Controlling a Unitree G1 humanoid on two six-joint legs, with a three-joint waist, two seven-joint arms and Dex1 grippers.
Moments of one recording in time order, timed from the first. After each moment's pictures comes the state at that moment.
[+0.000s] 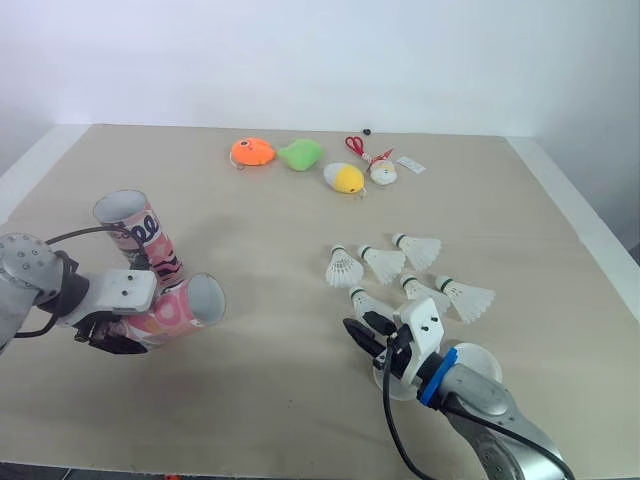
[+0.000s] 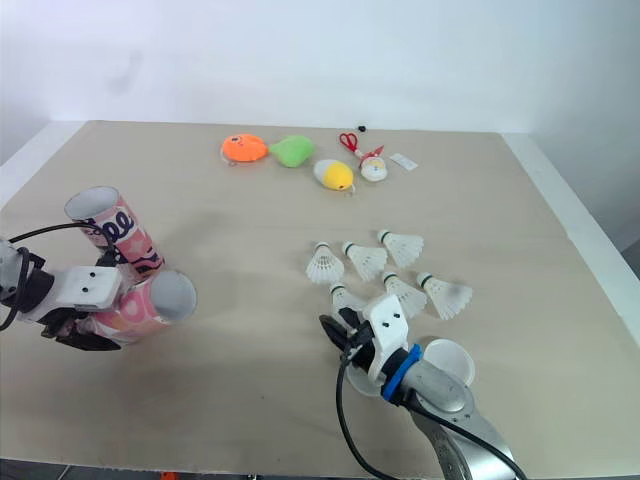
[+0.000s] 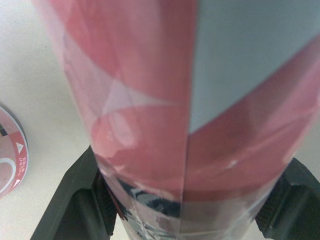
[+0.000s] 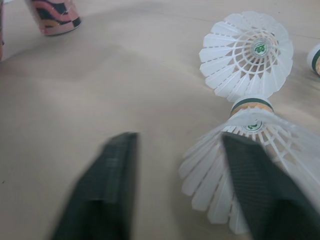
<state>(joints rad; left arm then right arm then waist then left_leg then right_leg) -0.33 1.23 -0.12 -0.03 -0.06 0.24 -1.53 0.15 -0.36 0.12 -0.60 0.34 0.52 0.41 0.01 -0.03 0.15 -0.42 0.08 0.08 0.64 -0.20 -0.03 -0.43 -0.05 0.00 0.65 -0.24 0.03</state>
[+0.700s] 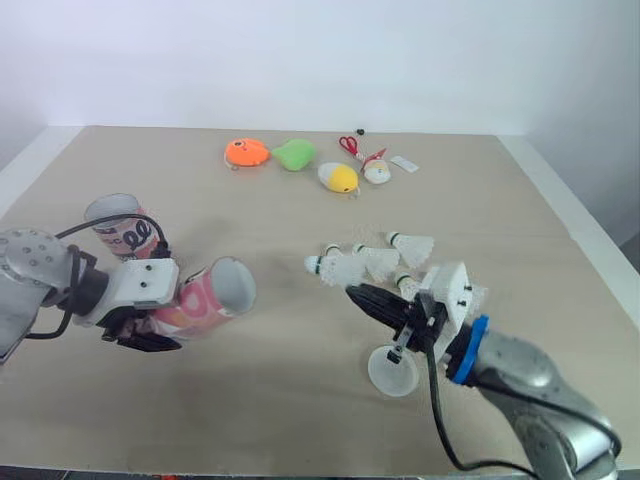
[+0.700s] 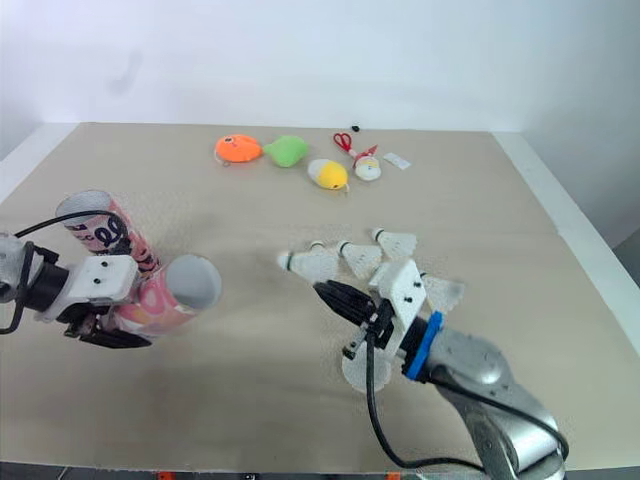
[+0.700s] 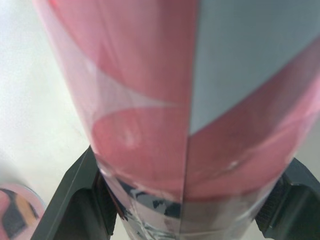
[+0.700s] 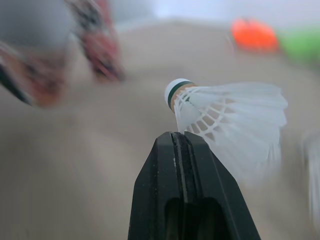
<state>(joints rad) -0.34 1.21 -0.08 -0.30 -0.22 0.51 -1.46 -0.08 -0.54 0.01 -0.75 0.58 0.58 0.59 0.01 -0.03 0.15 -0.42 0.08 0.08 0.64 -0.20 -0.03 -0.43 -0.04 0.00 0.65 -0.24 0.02</state>
